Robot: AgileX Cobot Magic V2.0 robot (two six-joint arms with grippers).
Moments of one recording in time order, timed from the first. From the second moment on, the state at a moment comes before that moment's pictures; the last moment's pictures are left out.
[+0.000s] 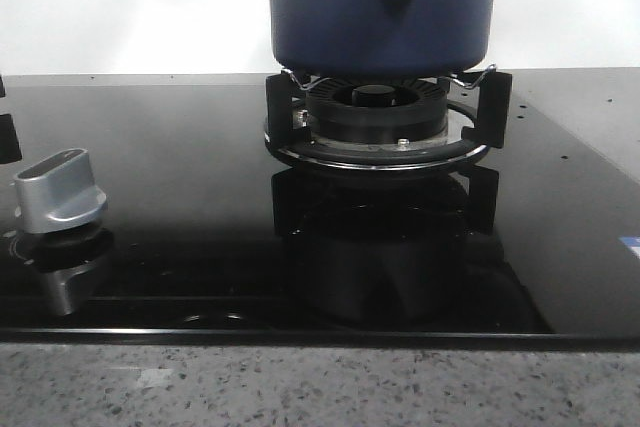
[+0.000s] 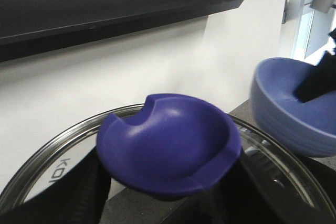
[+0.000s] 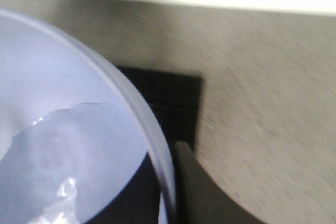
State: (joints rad) left arm -0.03 1.49 -1.44 -1.49 0.84 1.54; right arm 0.06 1.69 -1.94 0.18 1.17 -0.06
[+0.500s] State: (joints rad) left arm -0.03 1.49 -1.44 -1.49 0.80 1.54; right arm 0.22 1.72 -1.85 0.17 0.77 -0.18
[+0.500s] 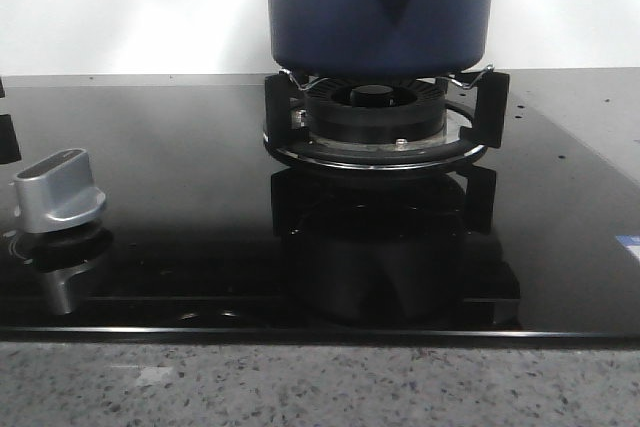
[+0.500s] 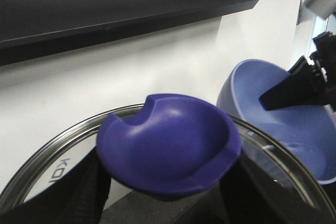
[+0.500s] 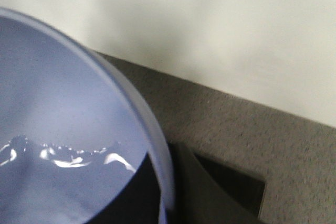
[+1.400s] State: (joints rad) left arm -0.03 1.49 -1.44 -1.49 0.79 1.54; right arm 0.29 1.49 -1.05 -0.10 -0.64 -0.28
